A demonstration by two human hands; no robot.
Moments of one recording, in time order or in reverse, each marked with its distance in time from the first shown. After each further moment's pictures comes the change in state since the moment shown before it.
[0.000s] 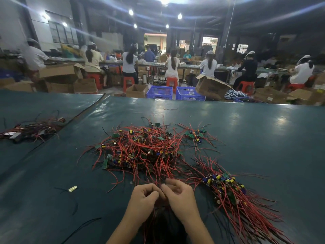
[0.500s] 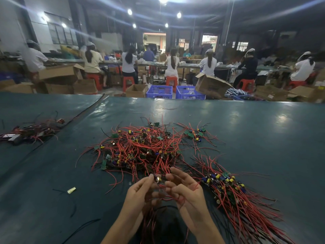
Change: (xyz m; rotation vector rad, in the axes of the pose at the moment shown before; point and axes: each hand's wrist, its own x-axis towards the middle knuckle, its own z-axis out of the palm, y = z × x) left_hand -0.002 0.012 0.002 -0.542 0.041 -0.203; right_hand -0.007 -0.011 -0.022 0.918 -0.232 0.009
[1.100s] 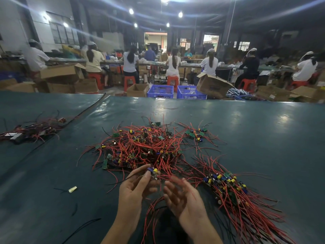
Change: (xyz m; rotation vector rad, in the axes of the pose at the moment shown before) left_hand -0.004 0.006 -0.003 -0.050 0.064 0.342; right_hand 0.000 0.006 0.009 0.084 0.309 0.303
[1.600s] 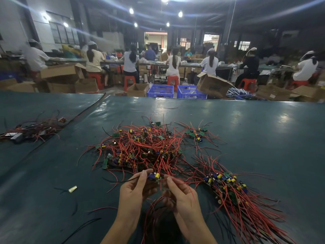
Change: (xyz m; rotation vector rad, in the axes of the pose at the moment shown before) left_hand 0.006 -0.010 -0.001 0.066 0.091 -0.098; right_hand -0.001 0.011 0.004 -0.282 -0.047 -0.273
